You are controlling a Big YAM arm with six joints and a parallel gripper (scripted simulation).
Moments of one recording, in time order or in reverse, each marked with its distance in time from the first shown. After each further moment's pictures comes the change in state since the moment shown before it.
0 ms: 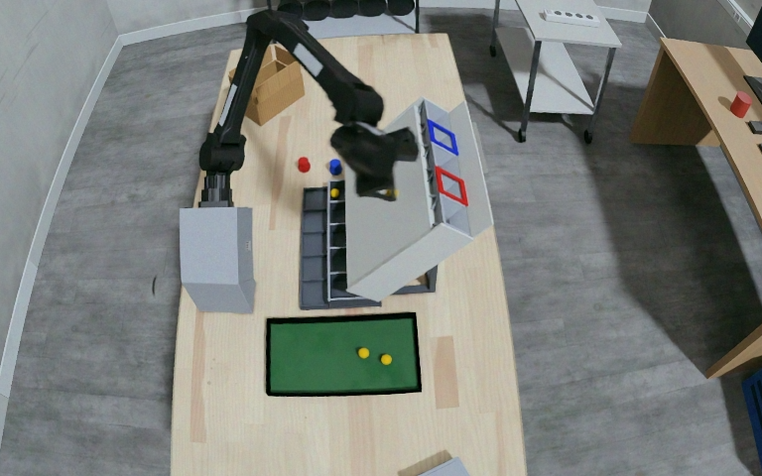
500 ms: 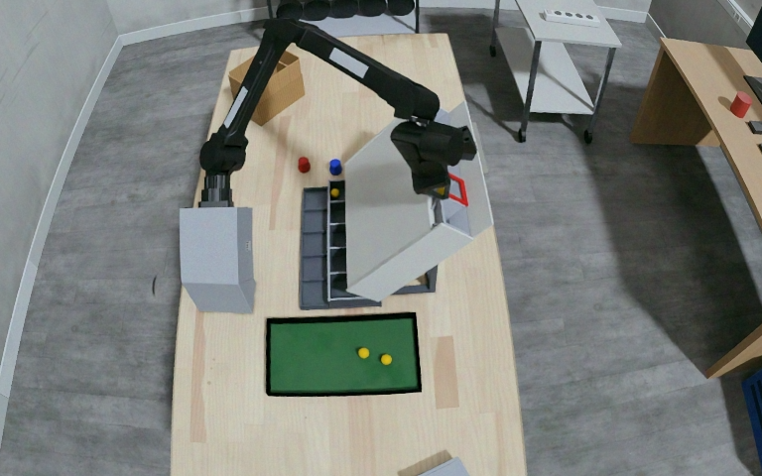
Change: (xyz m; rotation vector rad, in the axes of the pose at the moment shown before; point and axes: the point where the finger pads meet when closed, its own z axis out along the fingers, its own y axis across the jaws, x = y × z) arm -0.087 0.004 0.050 0.006 0.030 -0.023
